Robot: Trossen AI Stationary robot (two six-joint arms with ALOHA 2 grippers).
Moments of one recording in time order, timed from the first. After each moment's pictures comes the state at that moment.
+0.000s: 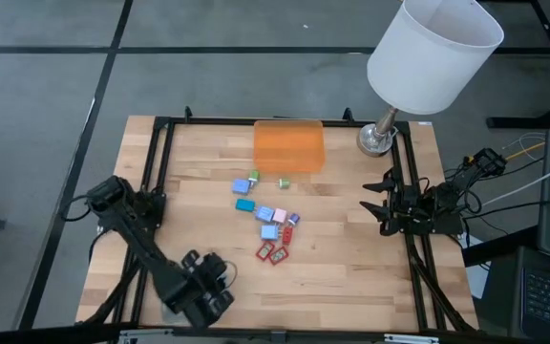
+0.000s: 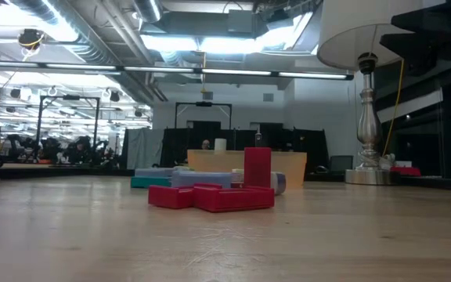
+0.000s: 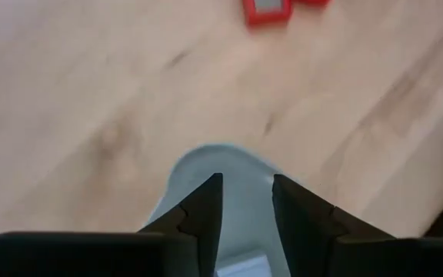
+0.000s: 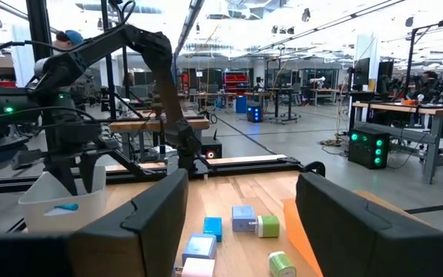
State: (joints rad) left arm -0.84 1.82 1.35 -1.00 -0.49 -1.65; right arm 0.63 0.16 0.04 0.34 0.77 -0.13
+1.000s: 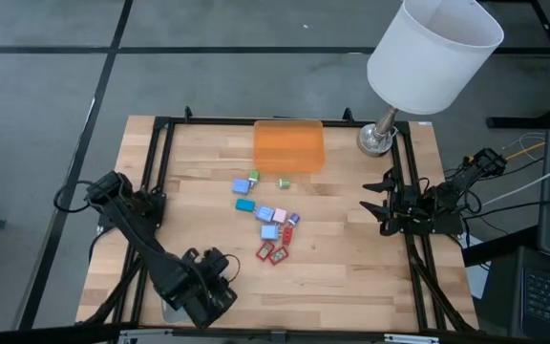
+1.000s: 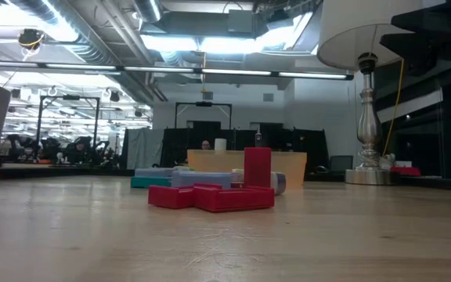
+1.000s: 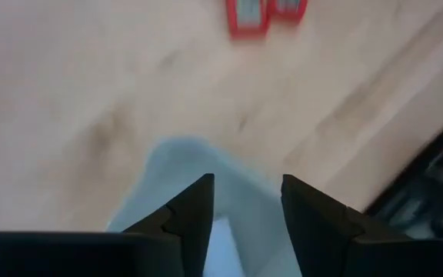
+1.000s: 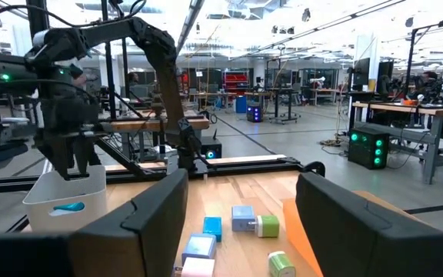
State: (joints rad) left arm -0.80 1.79 1.50 -1.14 -0.43 -1.66; right arm 0.63 0.16 0.04 0.34 0.77 -0.13
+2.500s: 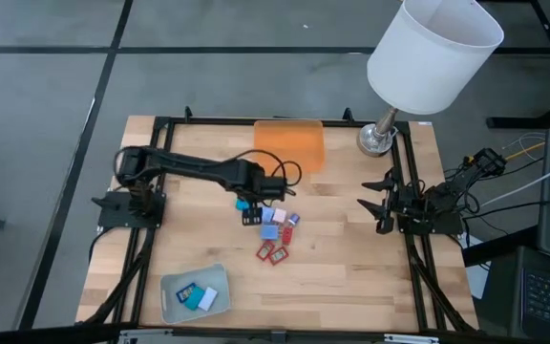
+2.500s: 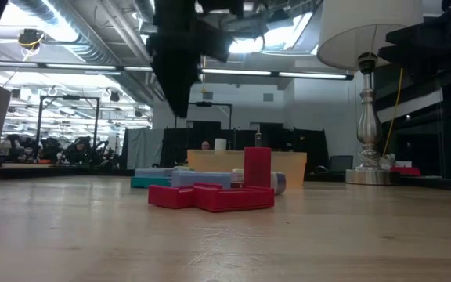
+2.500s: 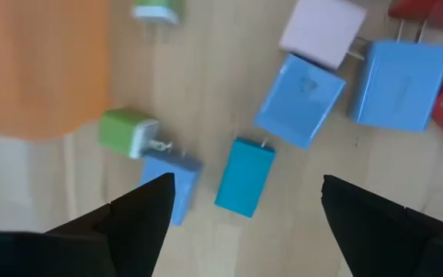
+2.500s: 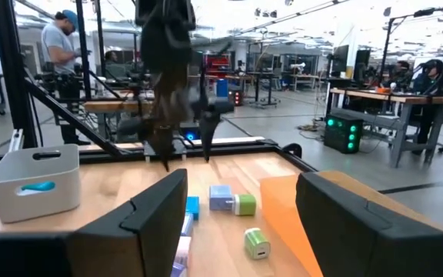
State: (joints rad) left arm -0.01 1.87 1.56 -1.15 -0.19 -0.10; right arm 0.63 0.16 0.04 0.26 0.85 -0.12
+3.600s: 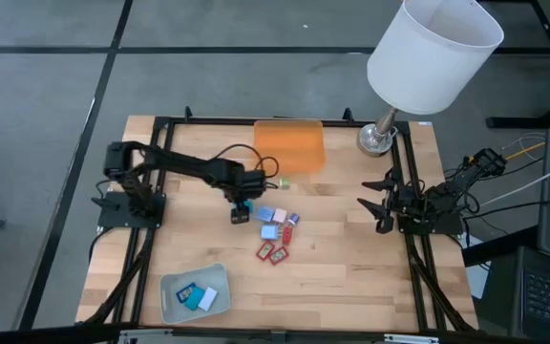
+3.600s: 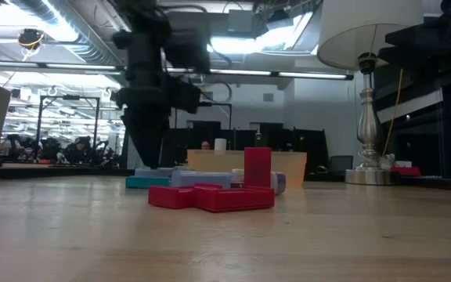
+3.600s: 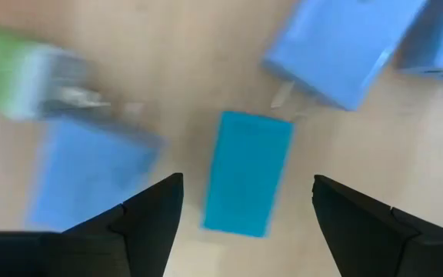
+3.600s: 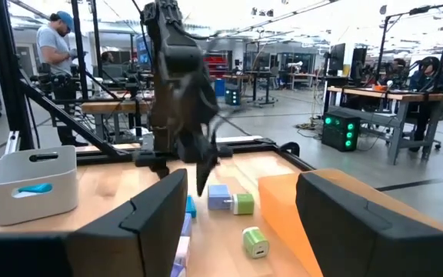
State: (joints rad) left arm 0.11 1.72 1.08 -0.74 -0.01 -0.09; right arm 0.63 0.16 0.04 0.26 0.87 -0.11
